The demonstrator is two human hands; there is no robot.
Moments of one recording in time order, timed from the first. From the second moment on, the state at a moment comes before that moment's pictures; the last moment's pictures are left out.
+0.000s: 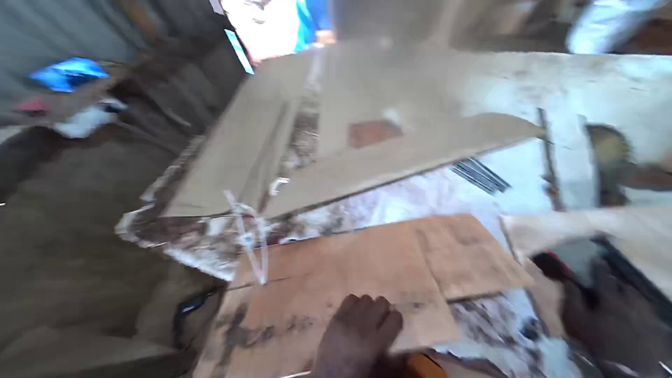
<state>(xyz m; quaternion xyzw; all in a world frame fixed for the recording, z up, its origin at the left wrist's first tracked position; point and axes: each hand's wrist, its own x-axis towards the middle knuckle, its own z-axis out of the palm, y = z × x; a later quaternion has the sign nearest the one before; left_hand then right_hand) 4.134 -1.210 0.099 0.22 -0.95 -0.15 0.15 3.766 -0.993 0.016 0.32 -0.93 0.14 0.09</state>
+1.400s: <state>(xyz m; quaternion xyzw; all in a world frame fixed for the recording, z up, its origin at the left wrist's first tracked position) 3.905 -1.402 0.022 0.00 -0.90 -0.41 0.13 3.922 -1.135 0.107 0.28 -0.84 0.24 -0.39</state>
